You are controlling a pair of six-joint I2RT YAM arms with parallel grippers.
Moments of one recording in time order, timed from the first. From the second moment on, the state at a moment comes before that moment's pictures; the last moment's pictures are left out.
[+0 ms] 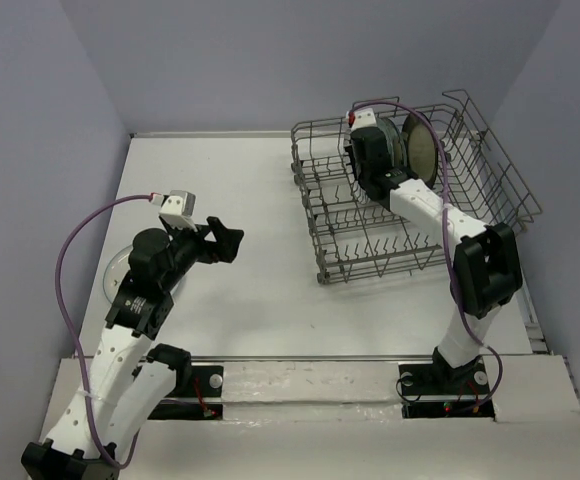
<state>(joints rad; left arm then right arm) -0.30 0.63 0.66 -0.23 0.16 -0.33 0.47 1.79 1.49 -0.19 0.52 -0.07</state>
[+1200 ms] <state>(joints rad) -0.28 0.47 0.67 -0.22 -0.04 -0.34 0.49 1.40 1.44 -0.20 0.00 0.28</state>
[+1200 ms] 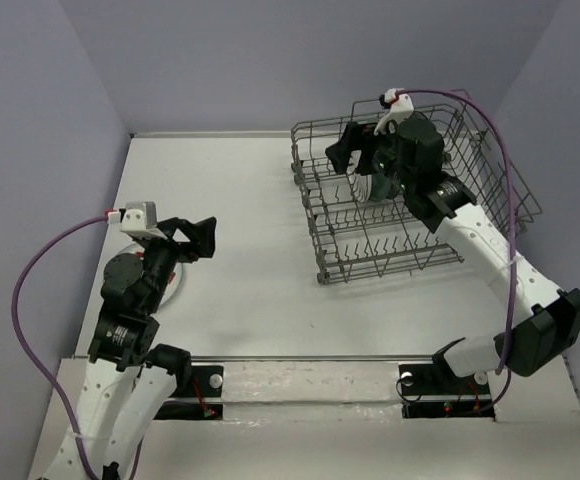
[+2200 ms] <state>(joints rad) -0.34 0.17 0.69 -0.08 -0.27 -0.35 1.06 2.25 1.78 -0.03 -0.08 0.65</state>
